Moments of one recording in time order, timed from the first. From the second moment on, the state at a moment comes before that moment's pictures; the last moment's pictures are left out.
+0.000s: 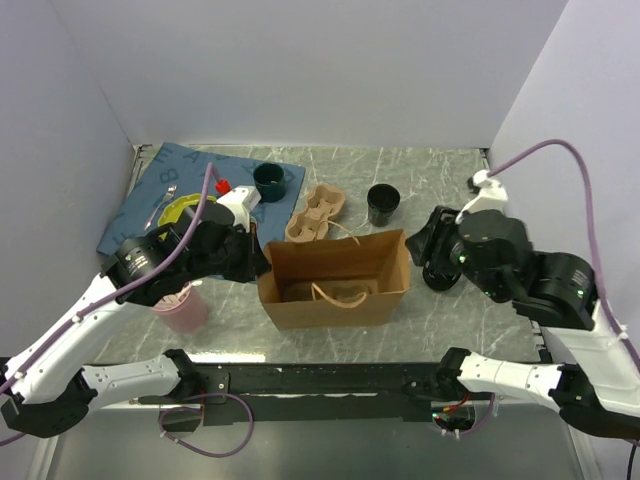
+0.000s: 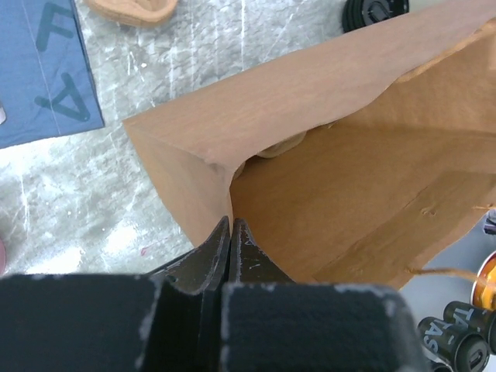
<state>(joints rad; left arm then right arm) -0.86 1.03 1.40 -1.04 -0.05 -0.62 0.93 0.94 1.59 -1.27 0.51 0.75</state>
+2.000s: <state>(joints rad) -0.86 0.52 0.99 -0.90 0.21 -0.56 0.32 0.93 1.07 -0.97 -0.31 0.45</state>
